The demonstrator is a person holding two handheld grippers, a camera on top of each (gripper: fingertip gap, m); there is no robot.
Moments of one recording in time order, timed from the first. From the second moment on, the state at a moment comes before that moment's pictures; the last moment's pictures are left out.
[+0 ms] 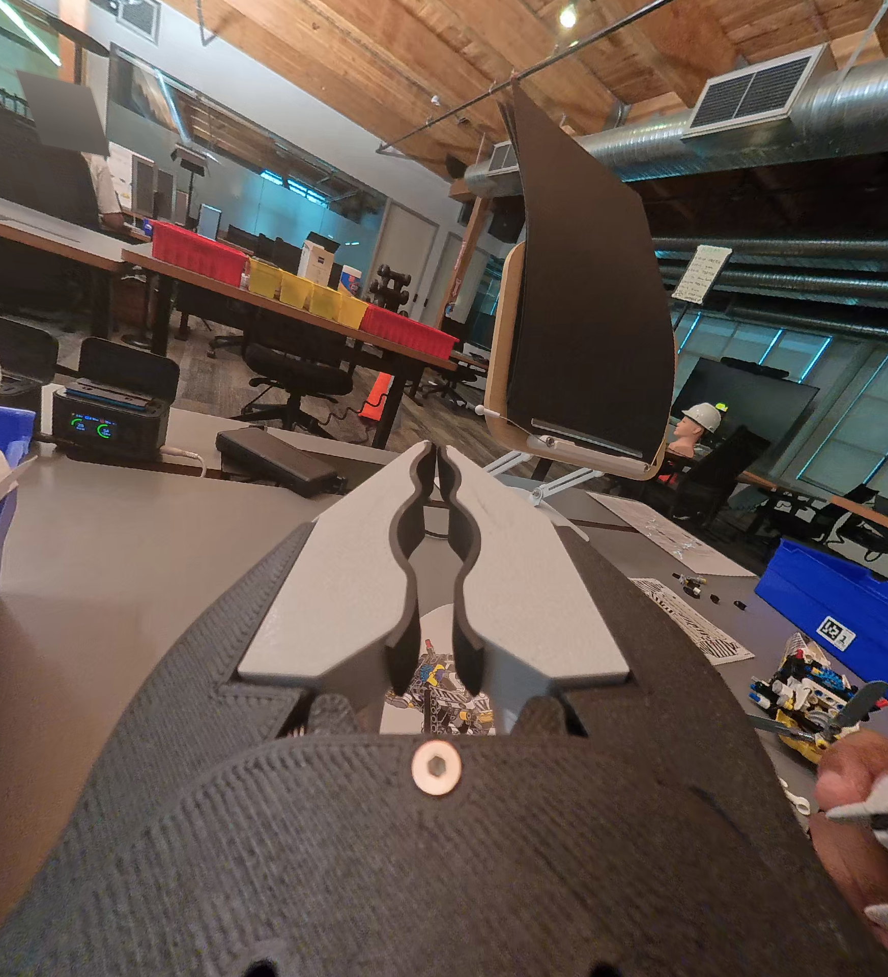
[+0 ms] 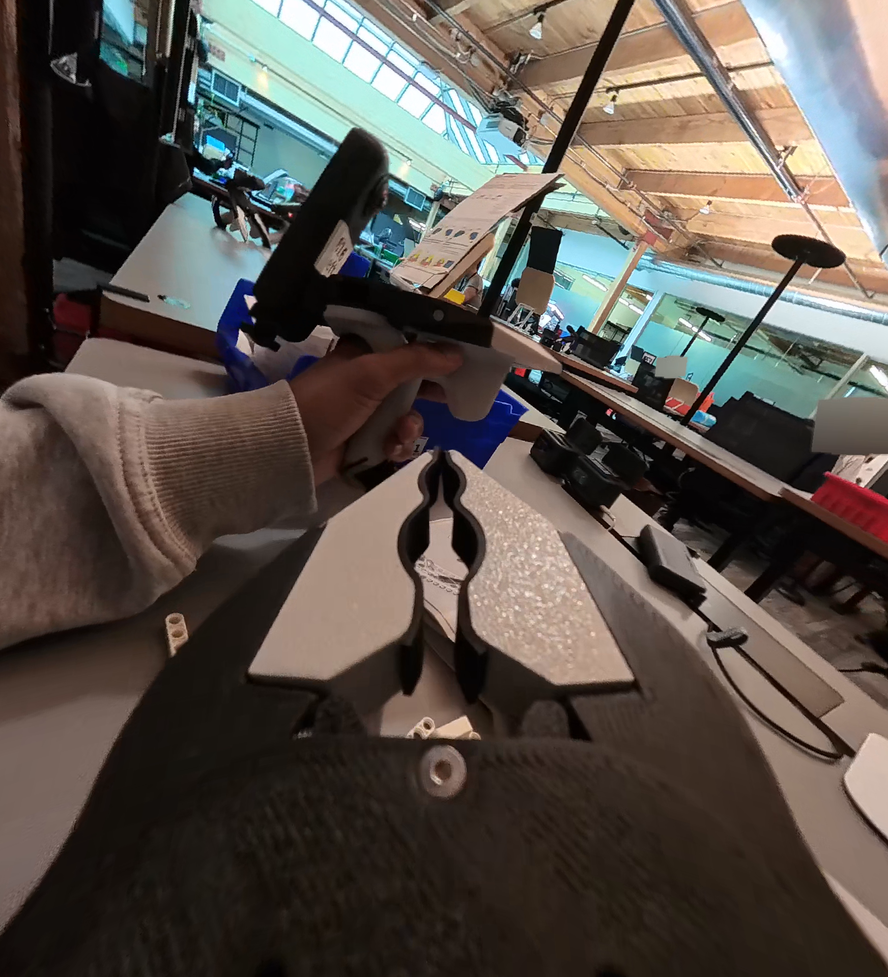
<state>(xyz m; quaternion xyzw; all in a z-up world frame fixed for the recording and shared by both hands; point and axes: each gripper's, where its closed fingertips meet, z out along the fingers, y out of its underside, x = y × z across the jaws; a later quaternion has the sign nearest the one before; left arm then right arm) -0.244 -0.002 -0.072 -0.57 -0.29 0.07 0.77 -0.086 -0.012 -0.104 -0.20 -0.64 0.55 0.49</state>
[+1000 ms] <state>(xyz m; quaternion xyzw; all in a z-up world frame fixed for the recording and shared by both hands) -0.245 -0.001 -0.073 -0.57 -0.29 0.06 0.77 -0.045 0.003 -0.045 -0.18 -0.49 0.77 0.36</state>
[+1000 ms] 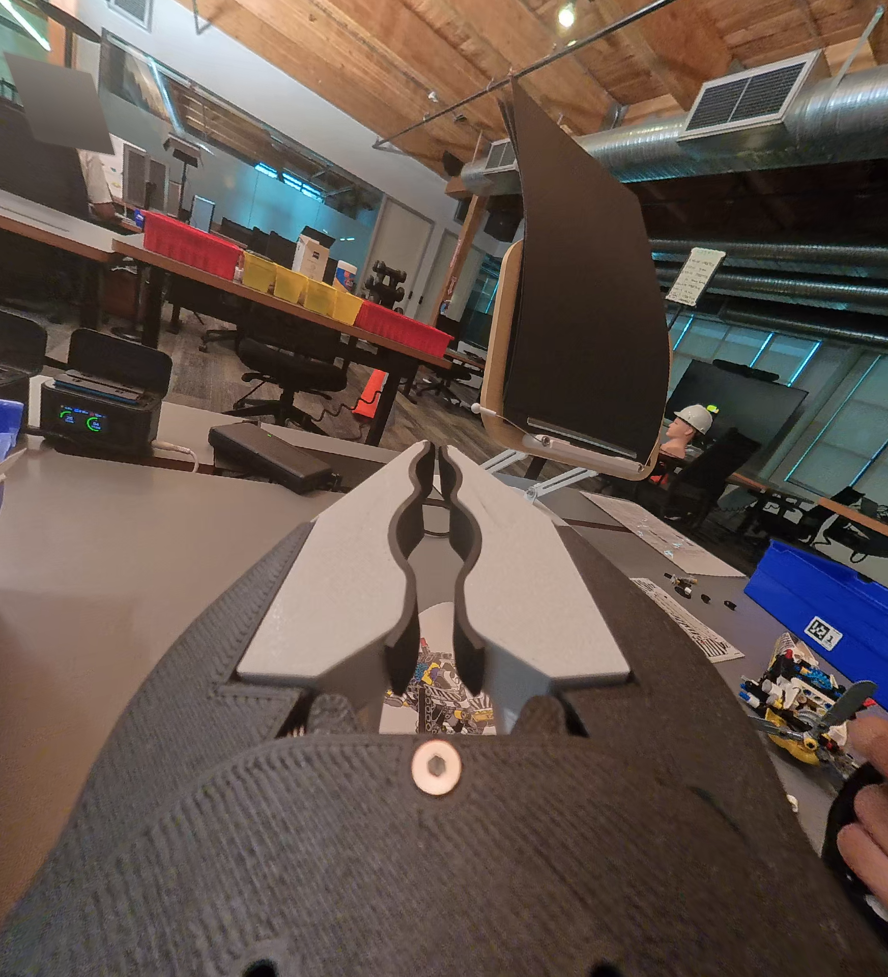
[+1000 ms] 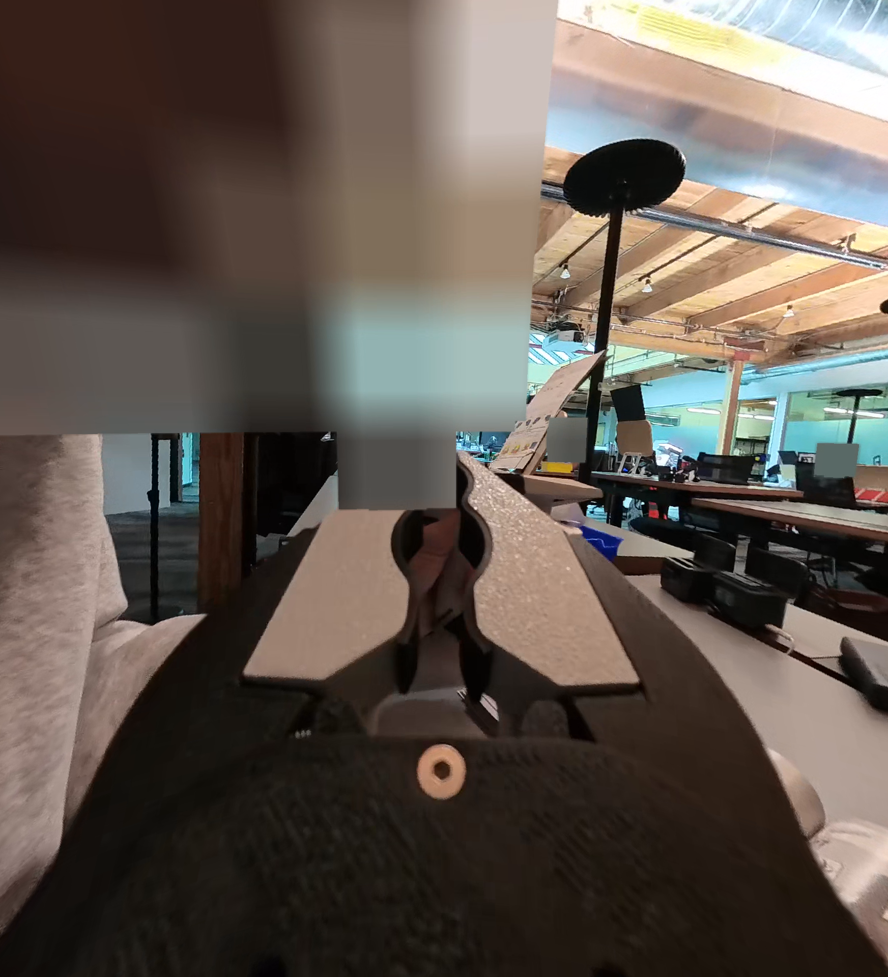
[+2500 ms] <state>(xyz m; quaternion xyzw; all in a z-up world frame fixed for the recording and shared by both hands) -0.244 0.001 -0.074 -0.57 -0.29 0.06 0.77 -0.041 -0.005 -0.044 -0.15 -0.51 0.75 0.40</state>
